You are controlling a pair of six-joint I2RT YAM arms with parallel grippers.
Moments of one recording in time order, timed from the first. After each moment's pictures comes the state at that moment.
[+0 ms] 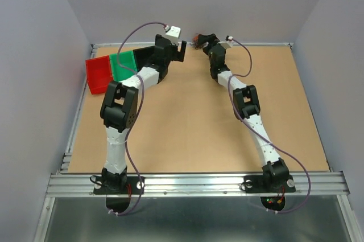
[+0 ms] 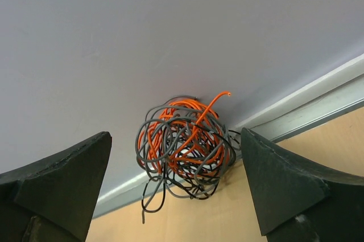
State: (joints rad) left arm -0.43 2.12 1.60 0.31 -0.15 0.06; right arm 0.31 3.00 2.56 0.55 0.27 0.88
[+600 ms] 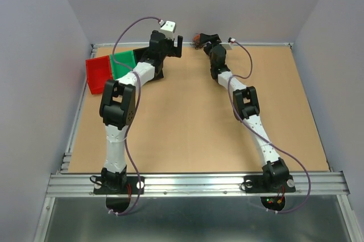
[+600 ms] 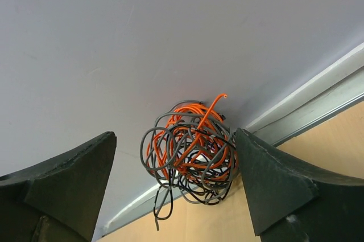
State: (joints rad) left arm -0.35 2.15 1.69 0.24 -0.01 -0.03; right arm 0.31 3.05 2.63 0.55 0.28 1.04
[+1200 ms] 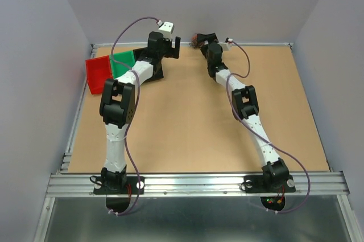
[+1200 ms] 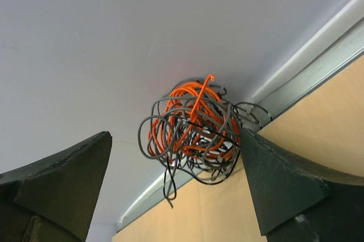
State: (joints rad) left arm -0.32 2.17 1.73 0.16 0.02 -0.03; right arm 0.33 3.00 2.62 0.40 0.29 1.14
